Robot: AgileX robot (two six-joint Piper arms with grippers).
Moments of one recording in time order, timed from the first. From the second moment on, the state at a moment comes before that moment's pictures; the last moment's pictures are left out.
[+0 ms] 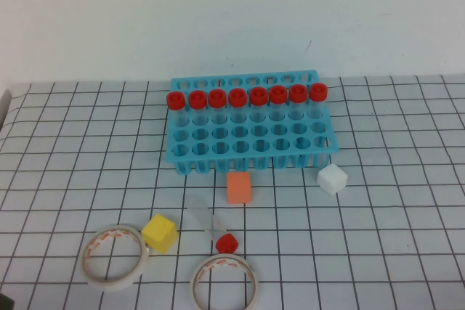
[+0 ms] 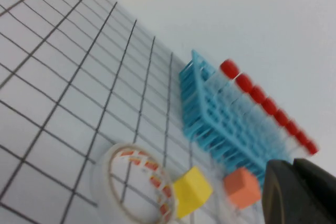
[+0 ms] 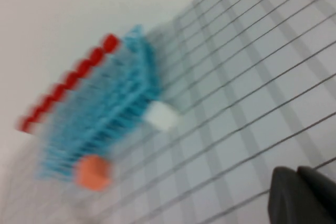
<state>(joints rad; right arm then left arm) -0.03 -0.01 0.02 0.45 0.40 0.23 0.02 -0.01 0.02 -0.69 0.24 -0.17</state>
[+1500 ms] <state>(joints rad) -0.03 -0.01 0.03 0.90 0.45 -0.14 -0.26 1.56 -1.23 -0.36 1.09 1.76</state>
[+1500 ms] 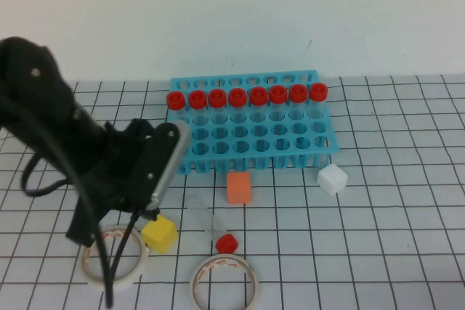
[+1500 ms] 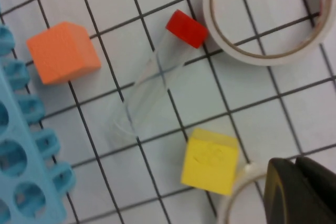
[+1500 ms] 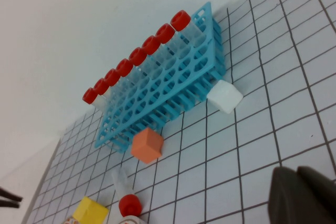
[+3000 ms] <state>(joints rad) -0.03 -0.01 0.03 1.01 0.49 -0.36 -0.31 2.02 -1.47 -0.37 0.83 2.30</state>
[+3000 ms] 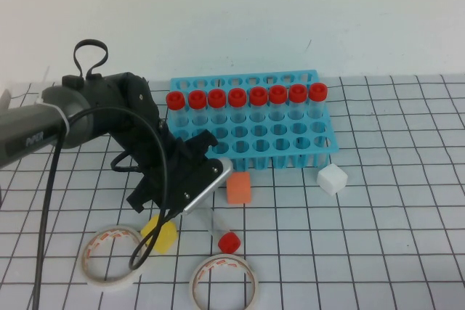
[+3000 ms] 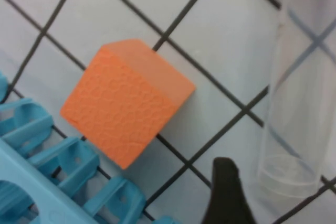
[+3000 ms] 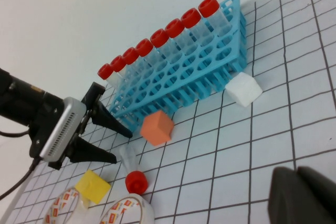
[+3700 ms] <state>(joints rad) -0.03 -0.01 0.03 1.02 0.49 -0.38 -0.31 2.07 -1.47 -0.48 0.83 2.36</state>
